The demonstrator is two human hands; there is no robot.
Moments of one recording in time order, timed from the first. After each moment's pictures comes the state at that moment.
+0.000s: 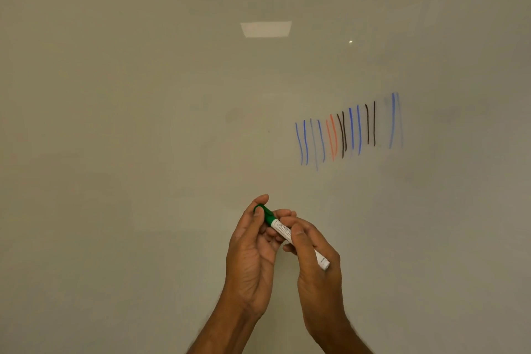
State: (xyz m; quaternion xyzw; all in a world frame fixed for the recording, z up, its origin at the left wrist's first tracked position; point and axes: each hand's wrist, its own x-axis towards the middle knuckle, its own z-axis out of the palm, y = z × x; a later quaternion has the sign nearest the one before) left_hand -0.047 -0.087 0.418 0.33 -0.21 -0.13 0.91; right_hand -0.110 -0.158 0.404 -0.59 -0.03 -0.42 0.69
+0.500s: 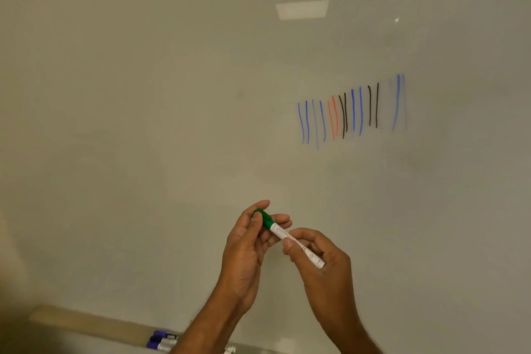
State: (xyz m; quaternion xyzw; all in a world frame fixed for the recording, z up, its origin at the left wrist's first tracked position) left_hand -0.100 -0.084 0.376 0.51 -0.21 -0.02 0.84; right_hand -0.169 -0.197 0.365 -0.69 -0.03 -0.33 0.65
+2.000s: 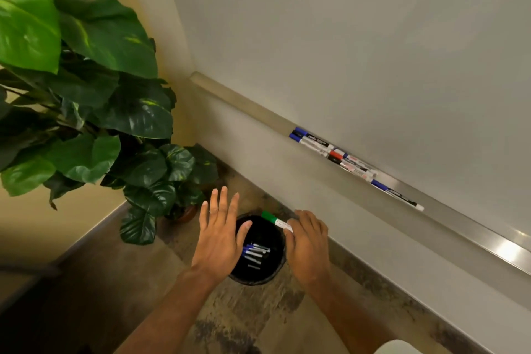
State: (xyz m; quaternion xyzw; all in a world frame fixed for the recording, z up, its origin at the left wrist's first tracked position) left_hand -0.179 0.287 -0.041 0.99 0.03 0.03 0.11; right_hand -0.146 0.079 -0.066 -0.97 -0.13 -0.07 0.19
